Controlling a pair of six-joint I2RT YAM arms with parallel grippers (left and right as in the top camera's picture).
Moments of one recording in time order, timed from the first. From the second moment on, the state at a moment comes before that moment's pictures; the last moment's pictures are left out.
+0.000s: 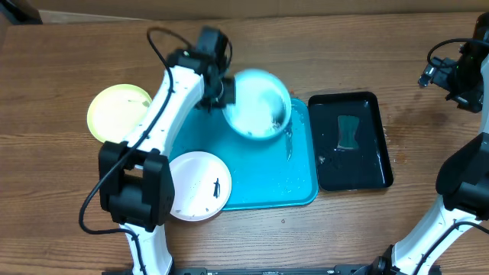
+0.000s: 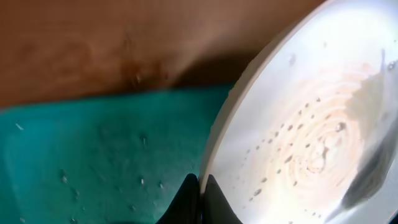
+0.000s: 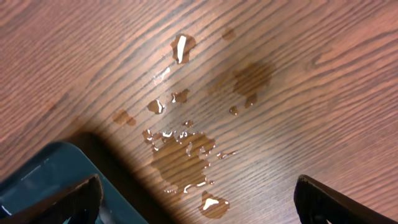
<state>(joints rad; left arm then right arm) -0.30 2.02 1.78 -1.03 0.06 -0.30 -0.37 2.10 2.02 -1.32 0.01 0.22</state>
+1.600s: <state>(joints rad) -1.16 2.02 1.87 -0.69 -1.14 -0.02 -0.37 2.10 2.02 -1.31 0.01 0.22</state>
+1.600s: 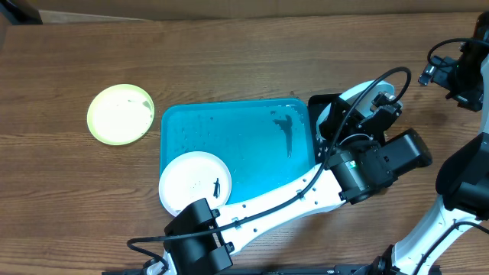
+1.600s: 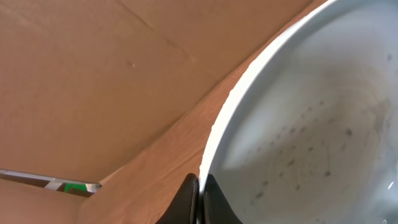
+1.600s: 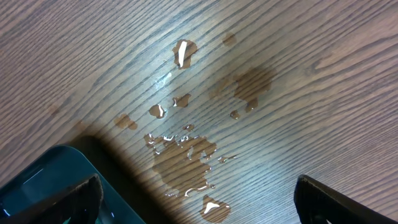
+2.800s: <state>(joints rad) -0.38 2.03 1.87 -1.01 0.29 -0.44 -0.37 2.10 2.02 -1.31 0.01 0.22</state>
